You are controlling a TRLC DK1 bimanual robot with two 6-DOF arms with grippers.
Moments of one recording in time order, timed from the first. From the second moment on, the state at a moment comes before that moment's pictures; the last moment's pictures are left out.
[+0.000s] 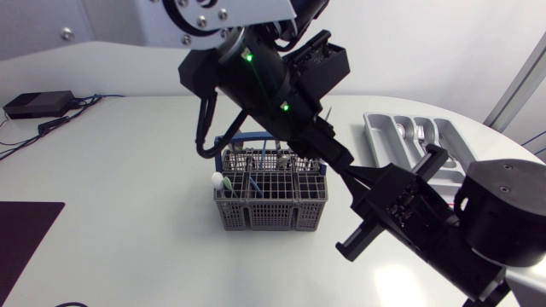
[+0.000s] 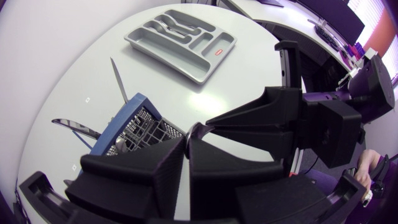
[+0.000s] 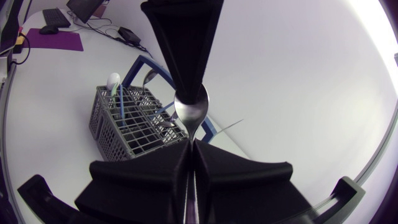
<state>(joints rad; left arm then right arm) -0.86 1.76 1.71 -0.89 0.18 0.15 0.84 0.84 0.40 0.17 0.37 -0.53</state>
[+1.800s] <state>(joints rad) -0.61 1.55 1.39 -0.83 0.23 0.45 -0.65 1.84 1.09 -0.63 -0.86 -1.80</state>
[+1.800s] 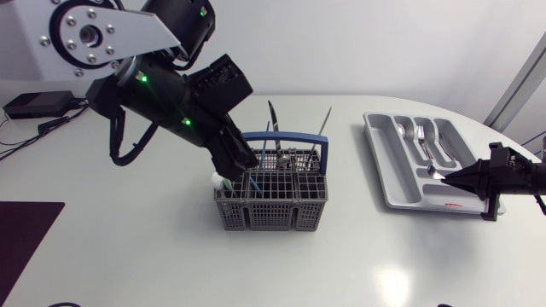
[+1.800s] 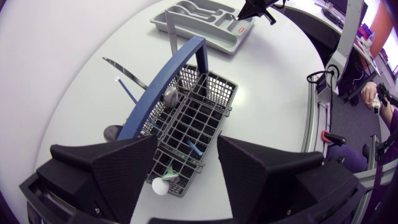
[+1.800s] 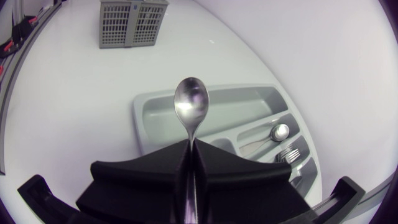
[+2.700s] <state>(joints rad) -0.64 1.54 1.38 -0.83 0.26 0.45 -0.64 1.84 1.17 -0.69 -0.77 -1.94</state>
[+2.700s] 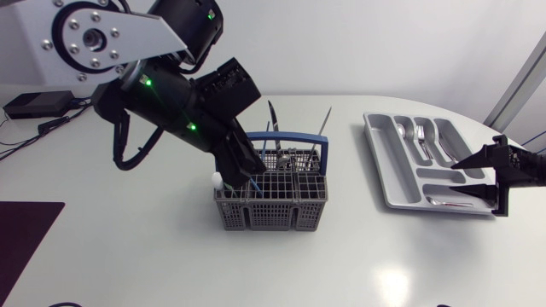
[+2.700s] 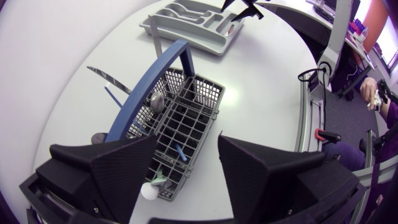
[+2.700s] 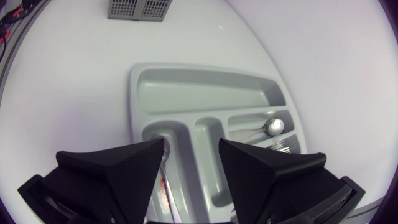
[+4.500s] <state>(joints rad) -0.74 1.76 1.47 -0.96 0.00 0.22 -0.25 1.14 0.56 -0.61 -0.90 -1.37</state>
